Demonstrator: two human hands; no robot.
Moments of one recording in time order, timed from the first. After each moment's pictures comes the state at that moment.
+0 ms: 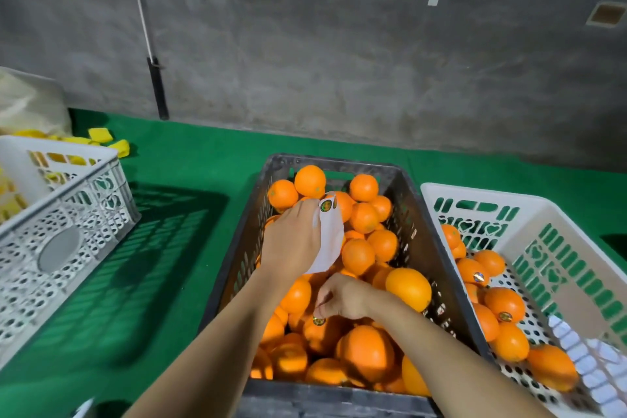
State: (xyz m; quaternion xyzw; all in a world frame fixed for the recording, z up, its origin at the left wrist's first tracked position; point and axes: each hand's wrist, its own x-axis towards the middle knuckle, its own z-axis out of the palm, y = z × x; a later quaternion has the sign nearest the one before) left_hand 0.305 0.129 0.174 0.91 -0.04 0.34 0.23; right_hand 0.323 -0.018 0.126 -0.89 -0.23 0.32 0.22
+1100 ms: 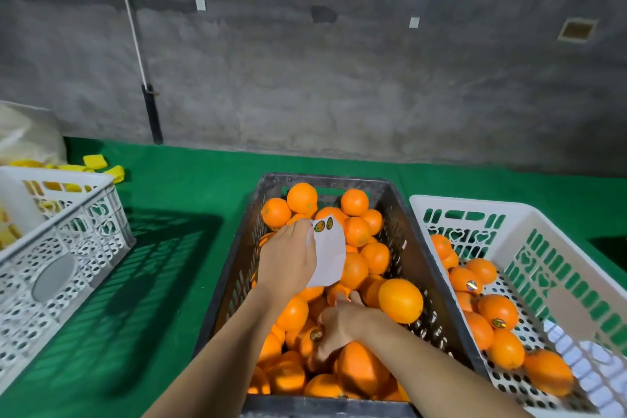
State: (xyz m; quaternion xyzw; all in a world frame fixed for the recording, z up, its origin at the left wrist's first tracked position) left_hand 0.302 0.127 0.168 0.92 -0.05 0.32 0.22; right_hand 0.312 -0.008 0.122 -0.90 -0.21 0.35 -0.13
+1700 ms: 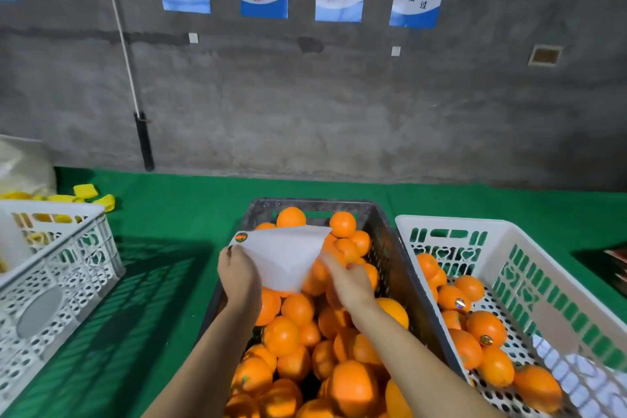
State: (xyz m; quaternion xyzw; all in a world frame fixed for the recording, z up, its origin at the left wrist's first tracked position) left_hand 0.314 0.150 0.187 0.52 0.32 0.27 0.74; right_hand 0.325 -0.022 0.175 -0.78 0.08 0.03 0.61
